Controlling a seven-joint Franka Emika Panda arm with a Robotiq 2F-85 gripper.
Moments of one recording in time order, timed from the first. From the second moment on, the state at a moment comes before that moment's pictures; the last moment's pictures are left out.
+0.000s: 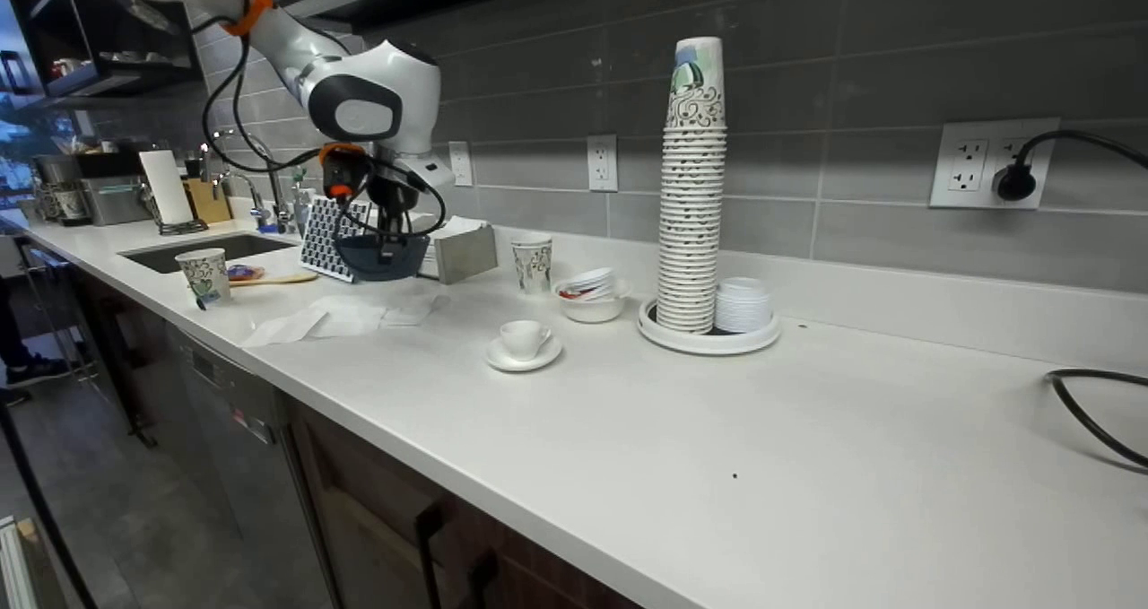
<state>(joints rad) 0.06 0.19 0.07 -2.03 0.56 2.20 0.31</state>
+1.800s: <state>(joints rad) 0.03 0.45 0.06 -1.86 0.62 2.39 0.31</state>
